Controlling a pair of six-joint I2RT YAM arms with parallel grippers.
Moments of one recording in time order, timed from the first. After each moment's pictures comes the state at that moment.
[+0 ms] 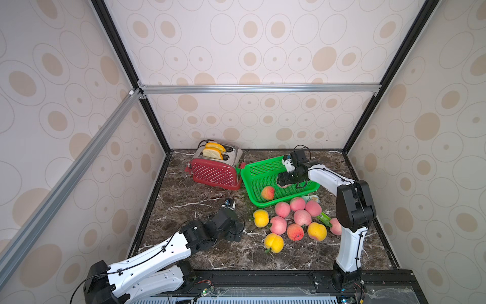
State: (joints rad) left arm -0.94 0.95 0.72 -0.73 -0.30 -0.54; right arm 0.40 2.00 1.51 -0.58 -0.14 0.03
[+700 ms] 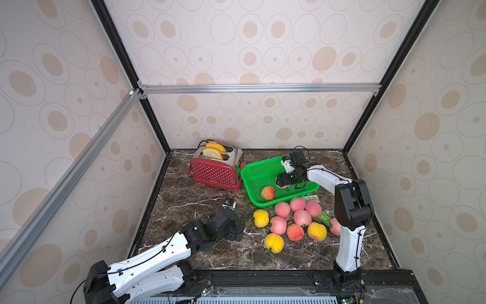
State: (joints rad) left arm -0.94 0.95 0.71 -0.70 -0.30 -0.54; right arm 0.40 2.02 1.51 -0.56 -0.16 0.03
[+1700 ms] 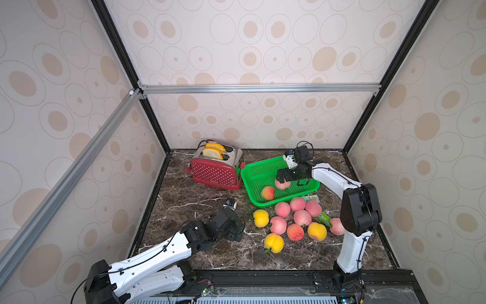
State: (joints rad) left arm -0.94 0.96 0.71 -0.70 -0.30 -0.51; right arm 0.40 1.91 1.53 -0.61 -0.16 0.04
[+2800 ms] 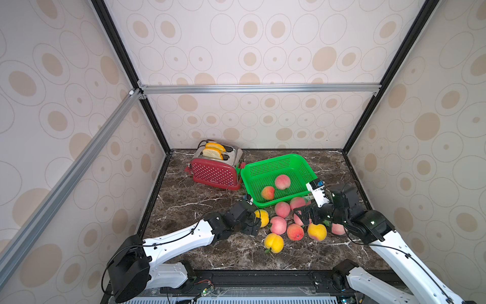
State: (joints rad) left arm -0.94 1.27 0.80 -0.43 -0.14 -0.57; right arm 0.59 0.81 0.91 -0.82 -0.16 0.11
